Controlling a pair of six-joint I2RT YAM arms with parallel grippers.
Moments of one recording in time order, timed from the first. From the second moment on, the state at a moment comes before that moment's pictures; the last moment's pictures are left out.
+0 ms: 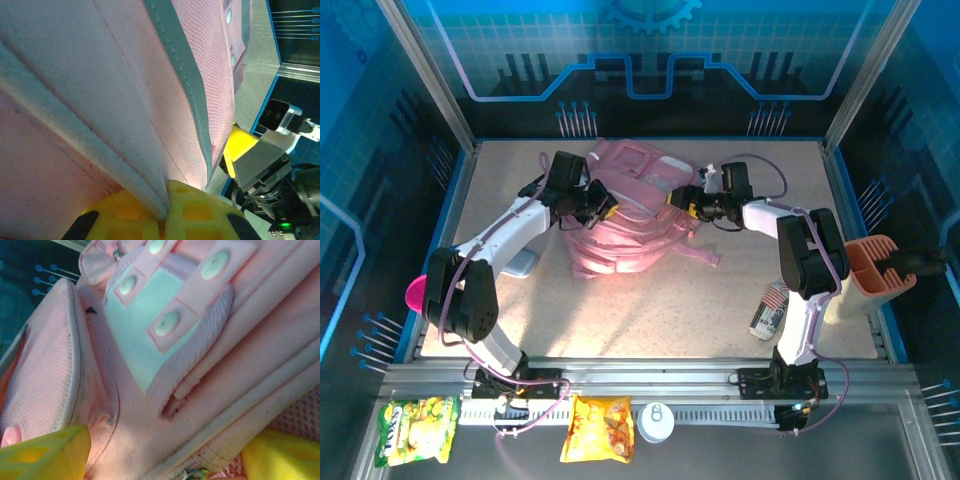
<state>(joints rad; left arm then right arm) -0.29 1.64 1.27 -0.48 0.42 -1.14 0.21 1.96 1.18 0.07 -0.76 0.59</state>
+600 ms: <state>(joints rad) -0.25 1.63 1.27 -0.47 0.47 -1.14 0.21 1.89 1.07 0.08 -0.82 0.46</state>
